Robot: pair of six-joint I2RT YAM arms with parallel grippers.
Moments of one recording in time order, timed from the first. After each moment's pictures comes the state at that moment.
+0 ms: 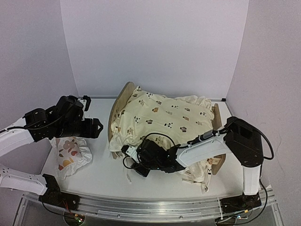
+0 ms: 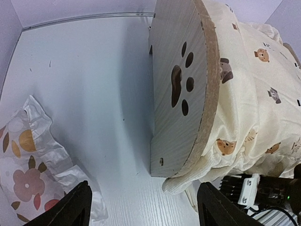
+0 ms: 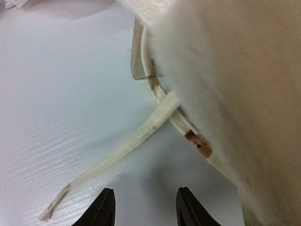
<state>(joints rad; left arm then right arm) -0.87 1.00 0.99 -0.73 -0.36 -0.56 1.19 2.07 1.20 0.11 0.17 -0.06</state>
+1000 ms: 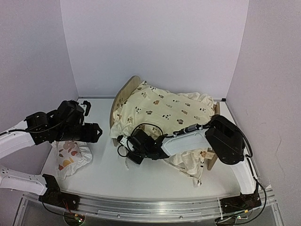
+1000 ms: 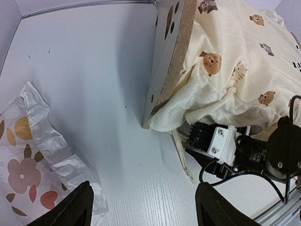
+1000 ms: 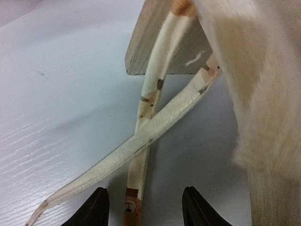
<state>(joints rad) -0.87 0.98 0.92 -0.74 -0.33 -0.58 1.11 2.27 1.52 -0.07 0.29 -0.20</state>
